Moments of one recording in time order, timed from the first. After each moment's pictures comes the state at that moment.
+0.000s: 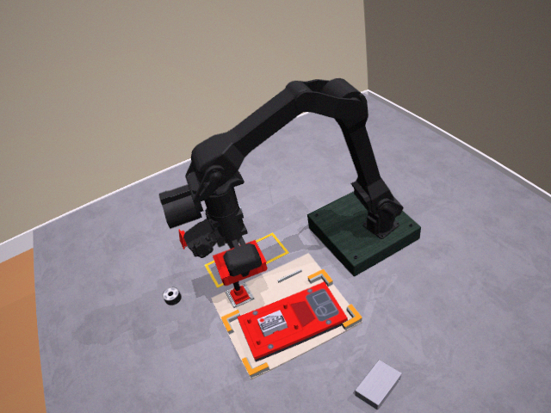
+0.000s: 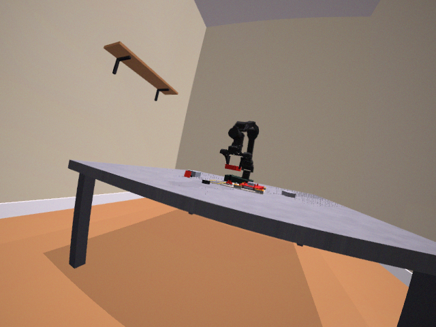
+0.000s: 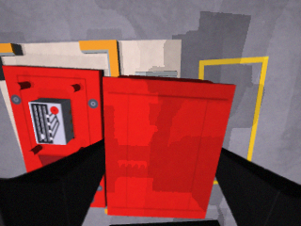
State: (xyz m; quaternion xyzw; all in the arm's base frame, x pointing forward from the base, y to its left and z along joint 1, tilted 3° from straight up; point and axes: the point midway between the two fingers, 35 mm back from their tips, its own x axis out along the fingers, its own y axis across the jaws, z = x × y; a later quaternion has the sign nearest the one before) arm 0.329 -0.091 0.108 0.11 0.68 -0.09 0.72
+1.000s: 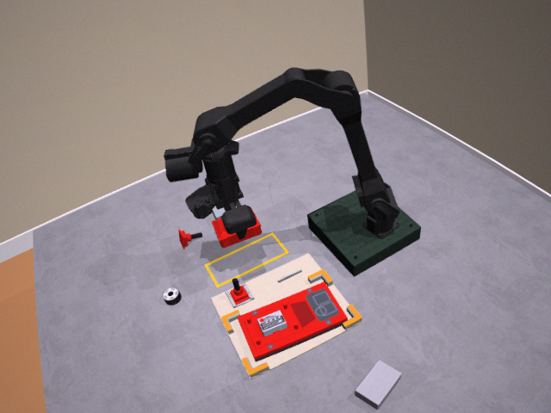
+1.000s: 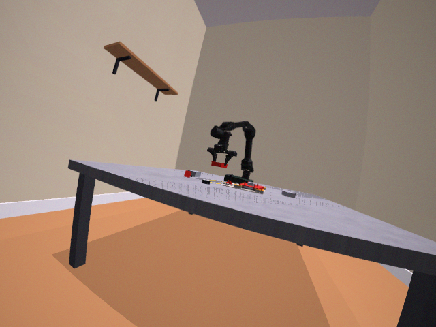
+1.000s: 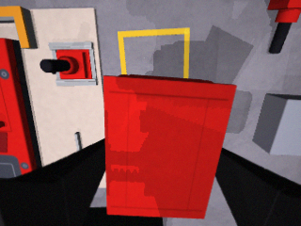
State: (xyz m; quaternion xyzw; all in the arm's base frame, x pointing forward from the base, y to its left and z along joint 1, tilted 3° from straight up) arm 0.276 -0.184 0.104 0.11 0.69 -0.08 0.72
